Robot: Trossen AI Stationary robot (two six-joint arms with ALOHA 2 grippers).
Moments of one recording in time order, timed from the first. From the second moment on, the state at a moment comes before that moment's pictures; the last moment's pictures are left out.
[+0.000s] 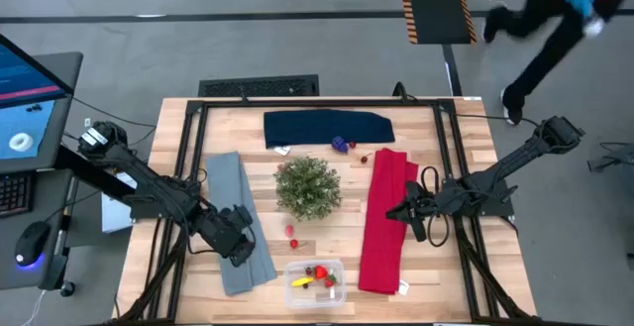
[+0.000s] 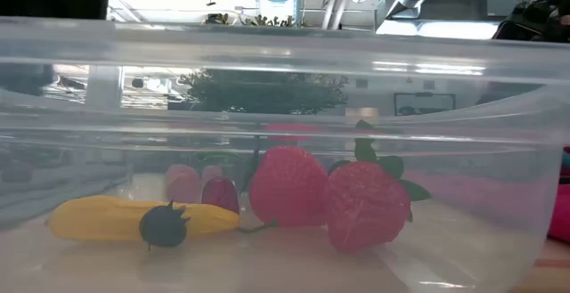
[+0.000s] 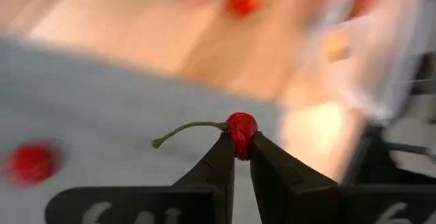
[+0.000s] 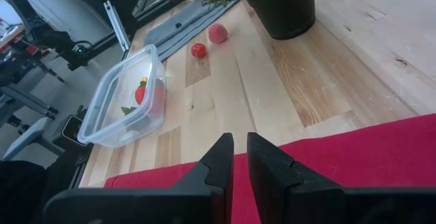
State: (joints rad) left arm -0.63 1.21 0.68 -0.42 -0.15 -1.25; right arm 0.51 0.77 0.08 0.27 0.32 0.65
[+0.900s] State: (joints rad) left arm -0.54 1.61 0.91 0.04 -0.03 -0.84; right arm 0.51 0.77 0.08 0.29 0.37 0.65
